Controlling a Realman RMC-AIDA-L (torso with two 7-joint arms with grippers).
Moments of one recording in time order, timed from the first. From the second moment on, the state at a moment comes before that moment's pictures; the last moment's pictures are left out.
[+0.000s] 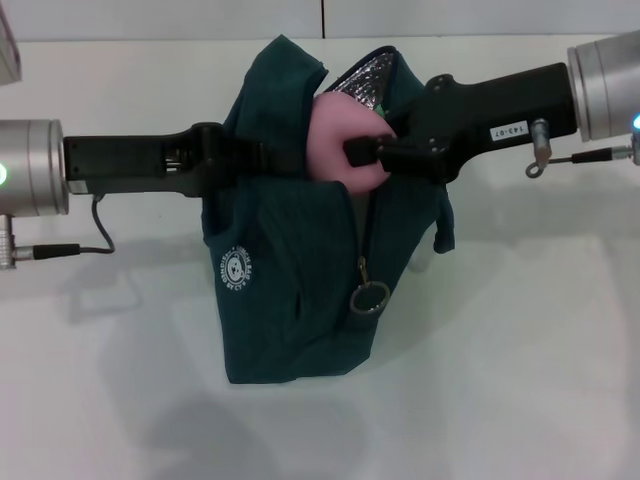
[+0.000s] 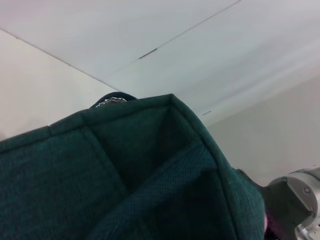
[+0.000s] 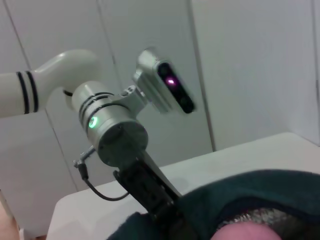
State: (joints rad) left arm -0.51 -2.08 0.82 0.90 1.84 1.73 -2.46; right arm 0.75 2.01 -1.20 -0.91 -1.73 -1.48 1.77
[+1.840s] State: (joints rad) left arm -0.48 -2.08 0.82 0.90 1.84 1.73 -2.45; right arm 0.52 1.94 -1.05 -1.07 -1.80 -1.59 1.77
